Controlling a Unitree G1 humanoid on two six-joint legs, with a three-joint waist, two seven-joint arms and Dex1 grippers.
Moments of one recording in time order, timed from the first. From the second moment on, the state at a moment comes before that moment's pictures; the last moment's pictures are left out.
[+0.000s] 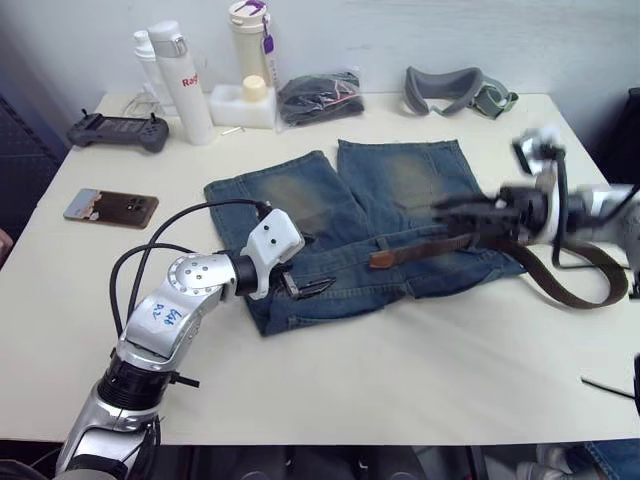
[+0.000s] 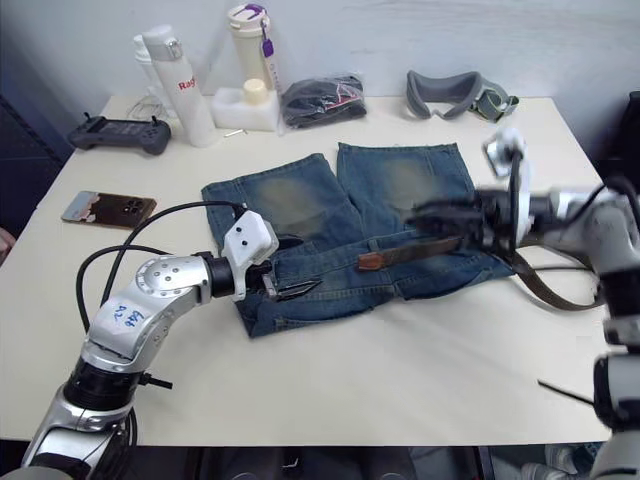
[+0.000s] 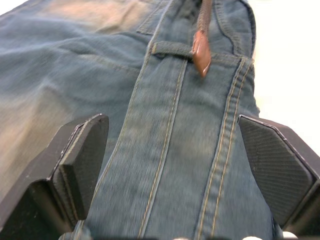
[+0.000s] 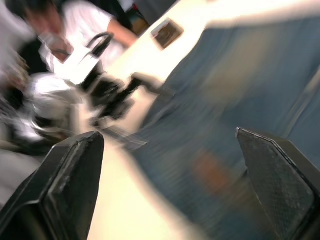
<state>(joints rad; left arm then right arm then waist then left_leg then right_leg) -0.51 0.53 -0.19 -0.34 -0.31 0.69 -0.65 -0.72 -0.97 -0.01 0.21 1.08 1.17 1.14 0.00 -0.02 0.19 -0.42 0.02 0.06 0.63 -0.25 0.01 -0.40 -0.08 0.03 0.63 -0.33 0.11</state>
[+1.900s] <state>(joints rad) -0.57 0.47 -0.19 -0.30 -0.30 0.68 -0.67 -0.45 -0.42 -0.50 0.11 1.23 1.22 0.31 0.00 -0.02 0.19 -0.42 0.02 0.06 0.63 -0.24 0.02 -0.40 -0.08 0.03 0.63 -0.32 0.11</state>
